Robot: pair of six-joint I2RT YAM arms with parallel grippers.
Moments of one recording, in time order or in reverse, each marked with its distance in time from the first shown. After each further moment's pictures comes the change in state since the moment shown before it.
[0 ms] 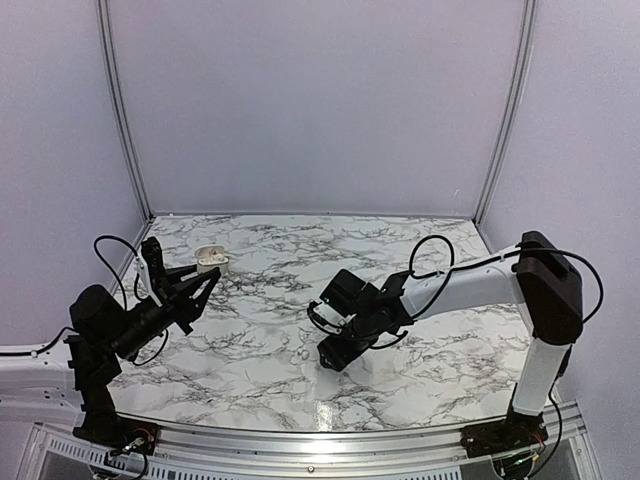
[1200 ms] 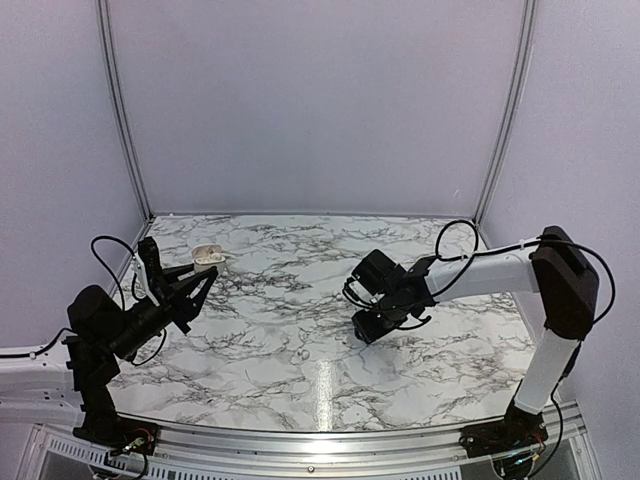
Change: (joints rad) left arm 0.010 -0.021 -0.006 -0.006 -0.002 0.001; right arm -0.171 -0.077 -0.072 -0.011 0.141 -0.005
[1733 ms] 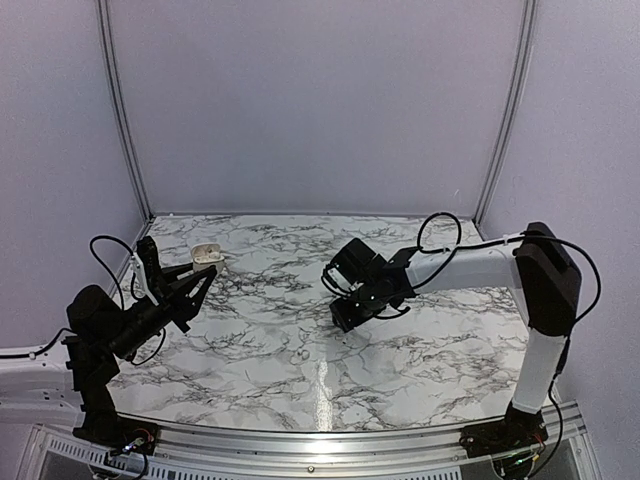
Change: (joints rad) left arm 0.005 -0.005 0.000 -0.001 -0.002 0.000; right arm 0.043 0.091 0.165 0.015 0.010 -0.003
